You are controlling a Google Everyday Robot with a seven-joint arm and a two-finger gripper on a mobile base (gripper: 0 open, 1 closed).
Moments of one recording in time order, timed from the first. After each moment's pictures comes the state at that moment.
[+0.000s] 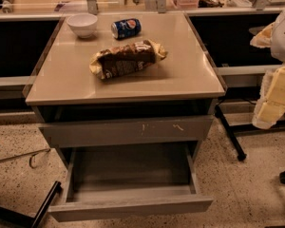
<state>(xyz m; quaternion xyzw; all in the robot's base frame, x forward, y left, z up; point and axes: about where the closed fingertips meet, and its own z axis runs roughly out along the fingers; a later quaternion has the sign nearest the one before) 0.438 -0.217 0.976 -0.60 0.78 -0.03 0.16</state>
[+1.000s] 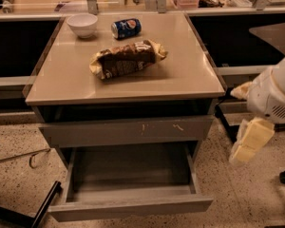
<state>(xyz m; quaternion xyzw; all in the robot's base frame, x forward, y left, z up) 0.429 -0.210 0.863 -0.59 0.79 0.06 0.17</state>
